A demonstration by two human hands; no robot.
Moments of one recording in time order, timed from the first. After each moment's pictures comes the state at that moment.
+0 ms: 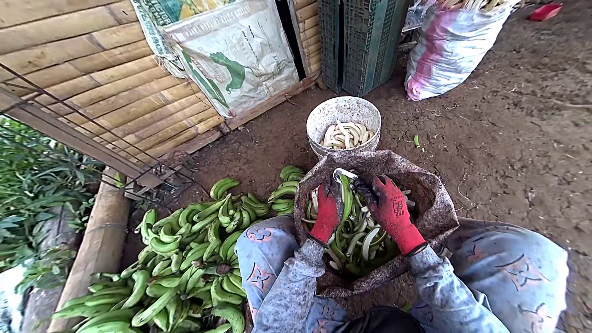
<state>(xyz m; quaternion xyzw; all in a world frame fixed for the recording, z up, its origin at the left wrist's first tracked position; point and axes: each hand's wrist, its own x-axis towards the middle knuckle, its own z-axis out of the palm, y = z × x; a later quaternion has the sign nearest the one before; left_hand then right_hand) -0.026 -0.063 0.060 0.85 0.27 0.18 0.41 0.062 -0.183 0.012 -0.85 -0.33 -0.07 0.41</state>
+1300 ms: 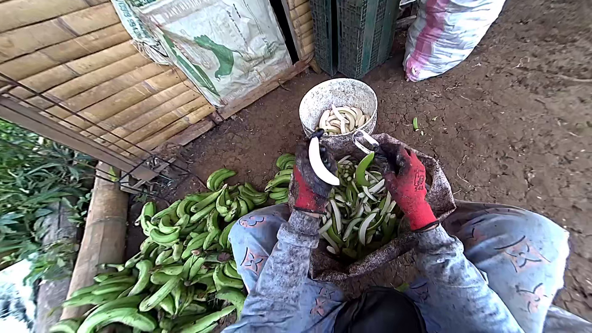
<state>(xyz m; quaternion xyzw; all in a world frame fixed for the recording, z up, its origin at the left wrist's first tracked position) 0.023 -0.019 0.044 0.49 0.09 0.33 0.80 0.084 -0.213 0.016 -0.85 -0.25 -0.11 0.45</state>
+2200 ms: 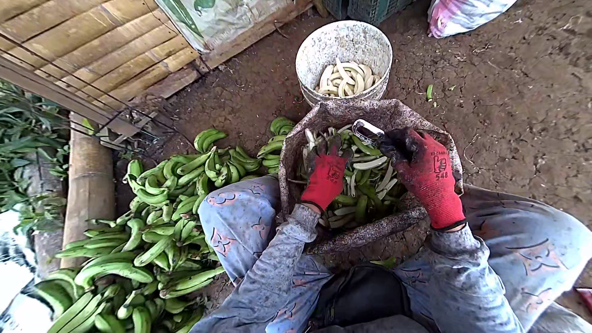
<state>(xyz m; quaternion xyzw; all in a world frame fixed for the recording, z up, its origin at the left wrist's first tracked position) -0.007 -0.041 -0.047 0.99 0.12 -0.02 0.01 0.076 -0.248 0.027 -0.88 -0.32 -0.02 0.36</state>
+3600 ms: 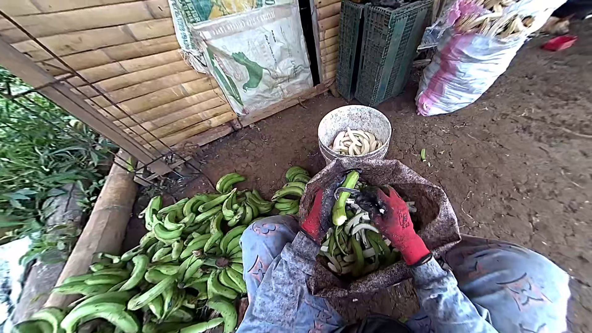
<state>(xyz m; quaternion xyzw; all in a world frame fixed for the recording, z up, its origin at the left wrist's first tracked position) -0.034 -0.027 0.051 0.67 0.20 0.17 0.69 0.063 -0.186 0.004 -0.80 -0.41 -0.10 0.43</state>
